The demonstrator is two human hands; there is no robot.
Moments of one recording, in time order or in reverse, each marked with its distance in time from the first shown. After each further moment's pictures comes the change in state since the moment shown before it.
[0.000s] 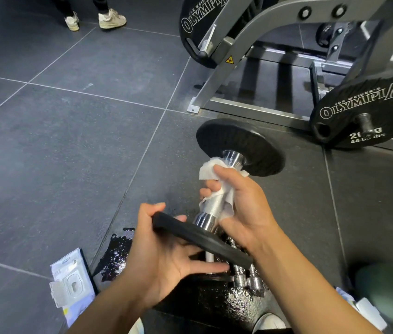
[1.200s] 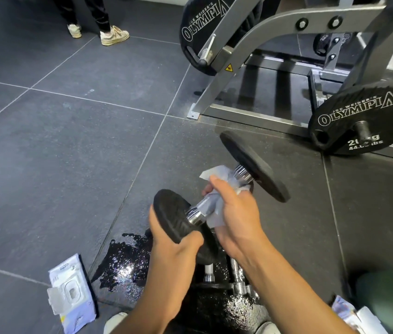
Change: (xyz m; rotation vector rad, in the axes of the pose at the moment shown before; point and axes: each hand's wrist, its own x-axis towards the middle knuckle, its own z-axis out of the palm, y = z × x) left_hand 0.004 -0.028 0.014 0.682 0.425 0.465; right_hand -0.002 0.012 0.011 -0.117 0.240 -0.205
